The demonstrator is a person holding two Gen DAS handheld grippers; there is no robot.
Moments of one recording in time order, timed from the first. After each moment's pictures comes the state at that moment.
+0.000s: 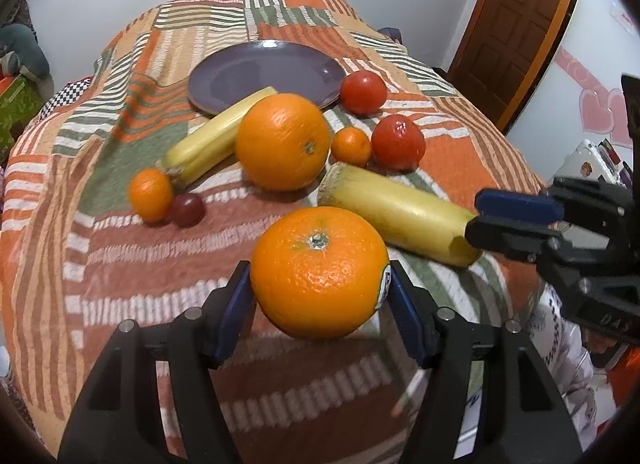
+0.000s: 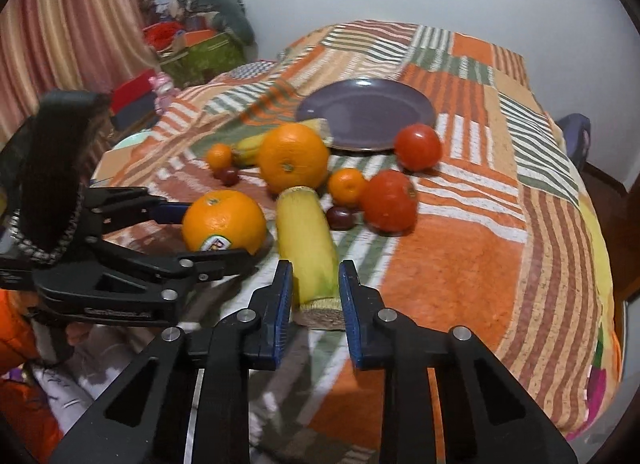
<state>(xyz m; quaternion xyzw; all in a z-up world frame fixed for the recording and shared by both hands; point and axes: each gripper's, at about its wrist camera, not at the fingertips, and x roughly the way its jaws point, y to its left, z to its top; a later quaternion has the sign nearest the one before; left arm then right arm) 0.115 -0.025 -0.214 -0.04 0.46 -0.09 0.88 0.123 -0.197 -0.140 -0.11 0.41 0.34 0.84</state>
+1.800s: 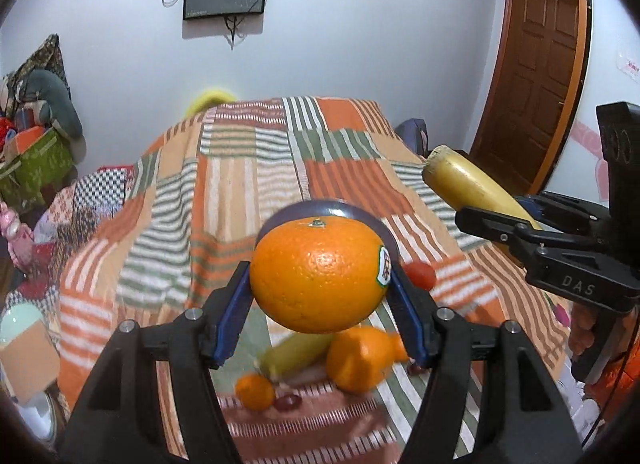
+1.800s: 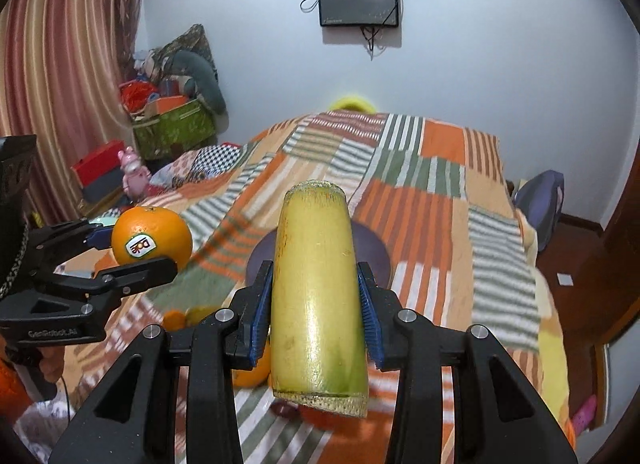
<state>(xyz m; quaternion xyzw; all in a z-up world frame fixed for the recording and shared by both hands) 0.196 0.030 -0.101 -0.03 0.32 -0.04 0.94 0.222 -0.158 -0.062 -0.09 0.31 0.29 0.90</state>
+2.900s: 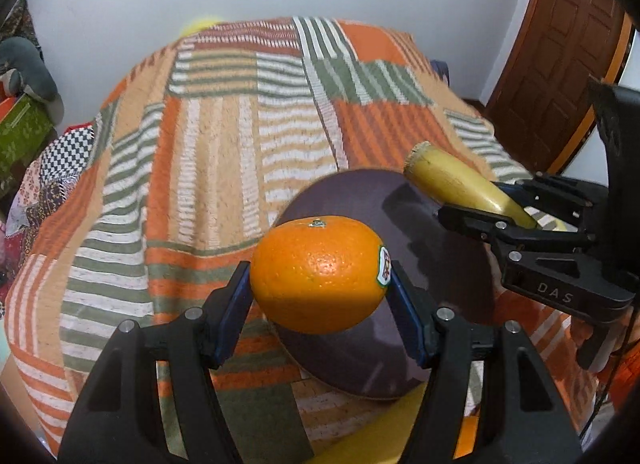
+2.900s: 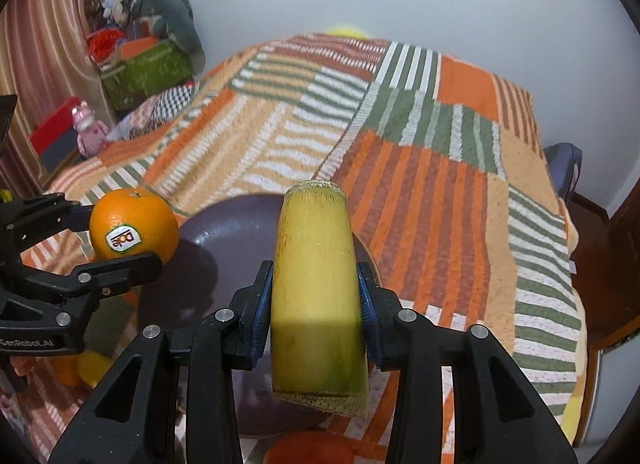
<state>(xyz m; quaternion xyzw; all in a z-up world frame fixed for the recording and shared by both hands) 0.347 0.064 -0.192 -0.04 0.45 -0.05 0.89 0.349 -0.111 -0.140 -0.14 0.42 0.28 0.86</state>
